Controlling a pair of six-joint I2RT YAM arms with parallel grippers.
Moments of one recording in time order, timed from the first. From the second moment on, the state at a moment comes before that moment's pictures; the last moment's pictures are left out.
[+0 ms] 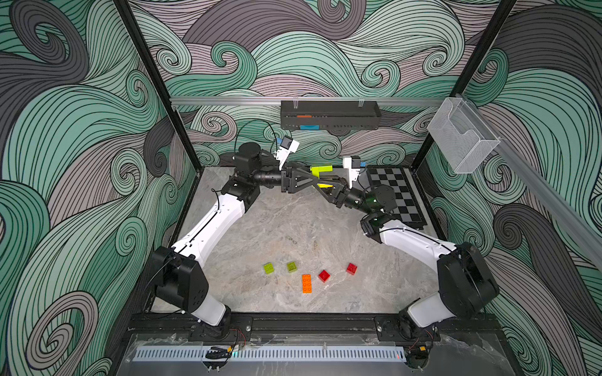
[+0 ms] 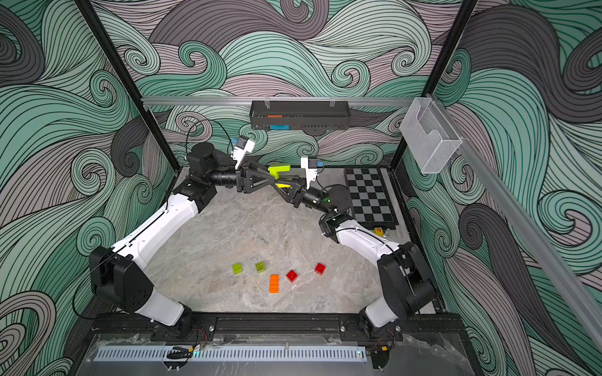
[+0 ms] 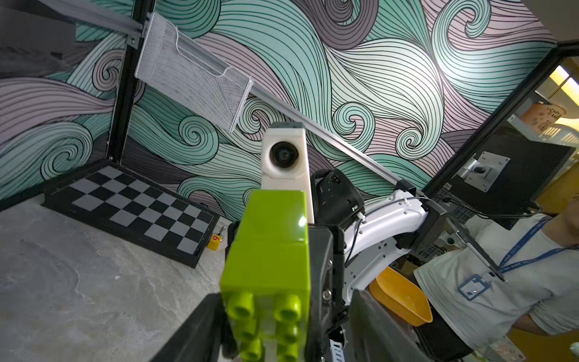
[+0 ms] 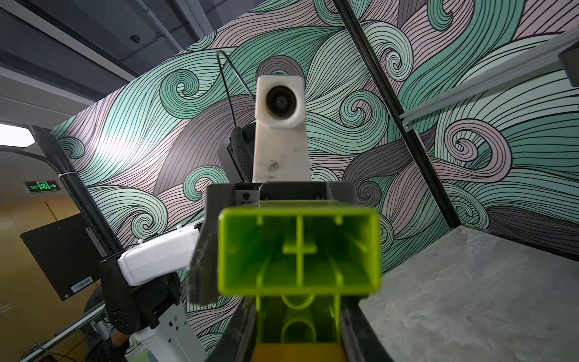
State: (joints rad) left arm -0.37 1.55 1.43 0.09 1.18 -0.47; right arm 0.50 1.53 0.96 1.04 -0.73 0.90
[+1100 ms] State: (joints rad) left arm -0.35 1.56 1.66 -0.50 1.08 0.02; right arm 0.35 1.05 0.56 0.61 -0.62 0.67
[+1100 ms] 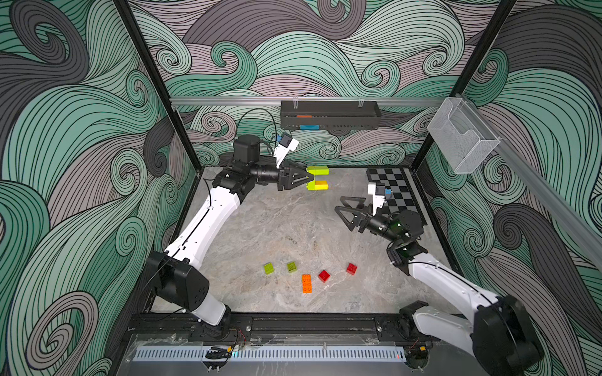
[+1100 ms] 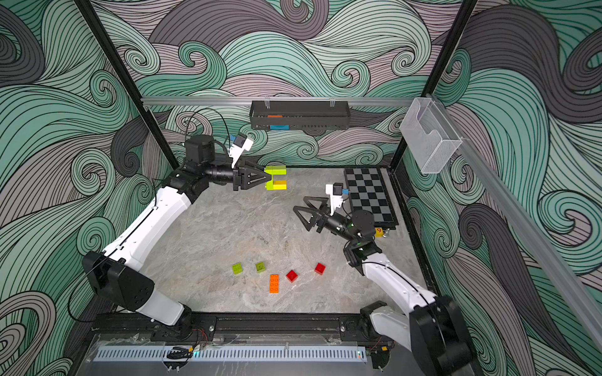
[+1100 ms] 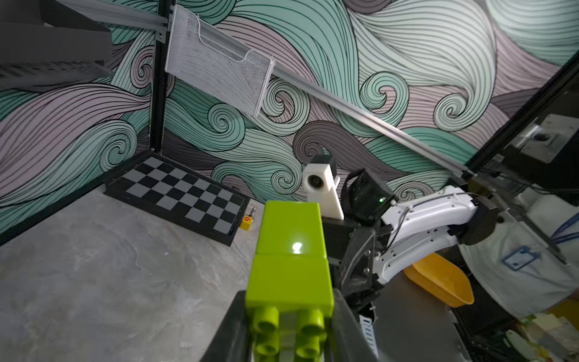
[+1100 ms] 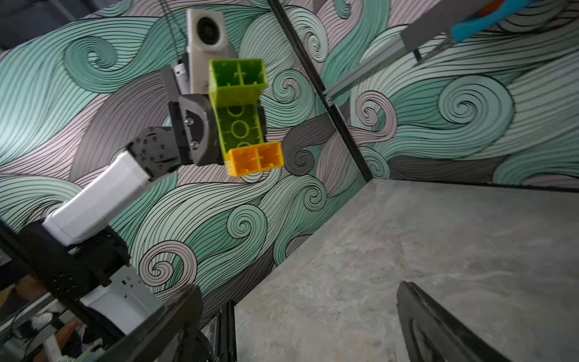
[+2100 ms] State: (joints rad) left arm -0.81 2.21 2.11 -1.42 -0.05 0.81; right arm 0.24 0.66 0.61 -0.58 -0.03 0.42
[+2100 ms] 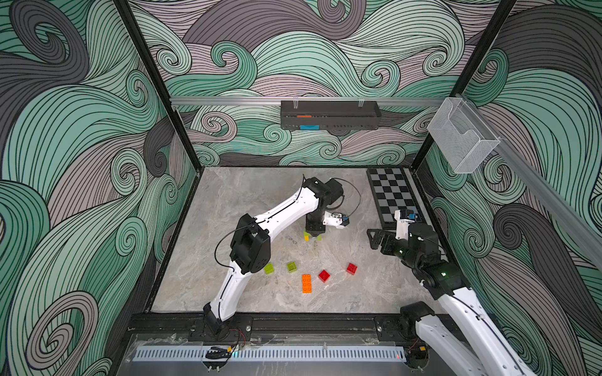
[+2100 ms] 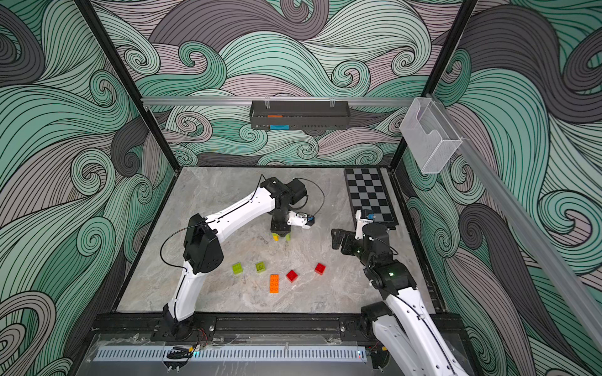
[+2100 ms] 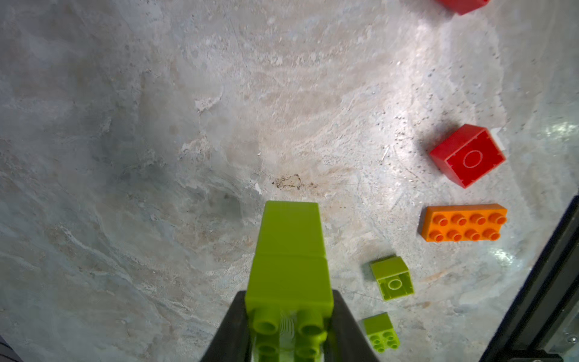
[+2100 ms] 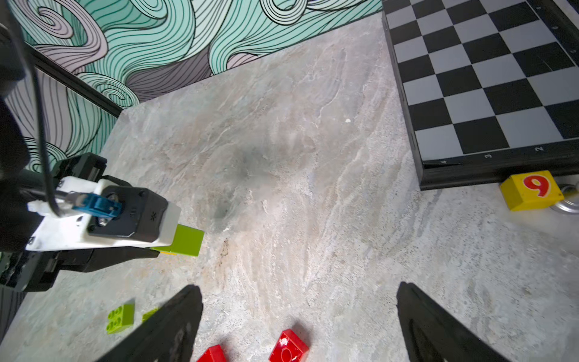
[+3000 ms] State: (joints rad) left arm -0.87 2.23 1.91 -1.24 -0.13 0.71; right arm 0.22 0.66 0.61 -0.61 0.03 0.40
